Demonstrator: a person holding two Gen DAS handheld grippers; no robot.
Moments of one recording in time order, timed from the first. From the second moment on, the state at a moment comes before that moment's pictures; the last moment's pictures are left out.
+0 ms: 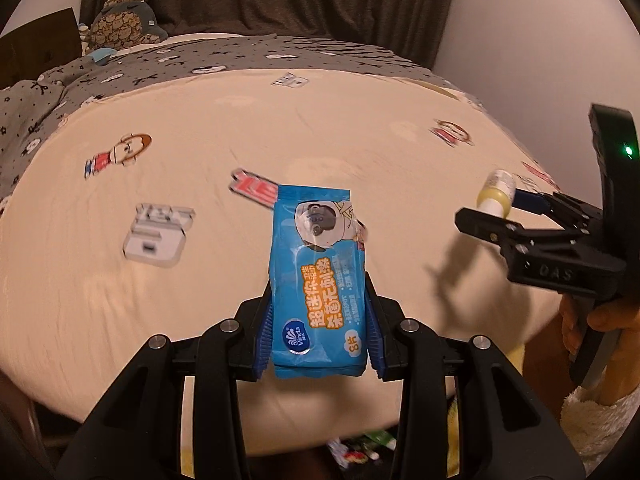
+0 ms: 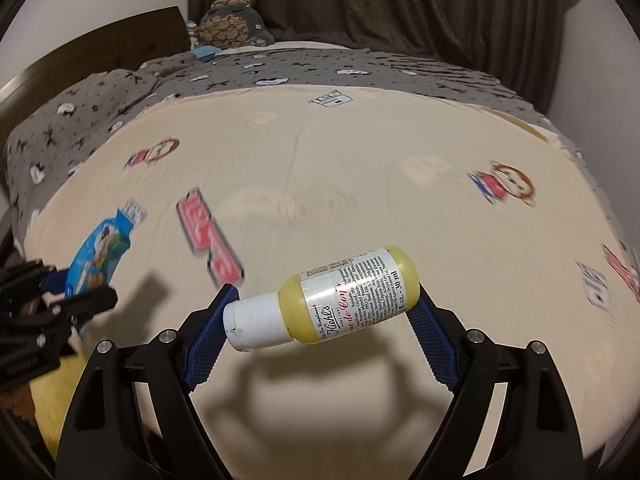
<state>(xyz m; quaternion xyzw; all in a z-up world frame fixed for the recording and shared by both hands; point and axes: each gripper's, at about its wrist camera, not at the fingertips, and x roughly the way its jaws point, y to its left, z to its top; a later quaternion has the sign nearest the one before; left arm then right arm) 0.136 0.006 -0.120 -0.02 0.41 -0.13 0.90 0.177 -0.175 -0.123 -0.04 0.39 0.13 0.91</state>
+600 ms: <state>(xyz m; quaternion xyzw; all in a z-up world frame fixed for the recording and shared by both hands) 0.015 -0.040 -0.184 0.00 0.46 -0.19 0.87 0.027 -0.231 -0.180 0.02 0.44 0.13 0.89</state>
